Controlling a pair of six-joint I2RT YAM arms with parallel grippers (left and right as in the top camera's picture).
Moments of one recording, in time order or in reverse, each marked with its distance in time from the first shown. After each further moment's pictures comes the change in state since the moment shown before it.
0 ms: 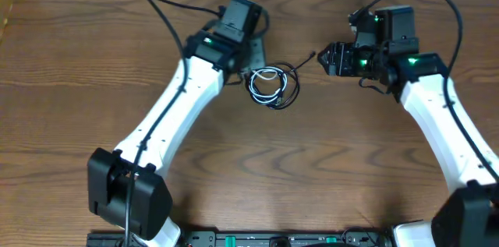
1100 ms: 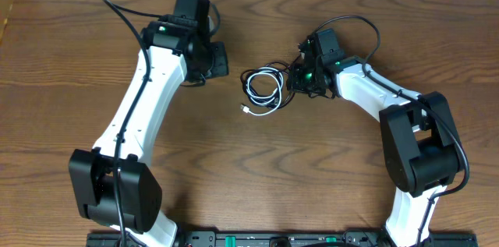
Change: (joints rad) left arm 0.203 -0.003 0.000 -0.198 0.187 0.153; right arm 0.182 0.423 -0.001 0.246 0.005 0.230
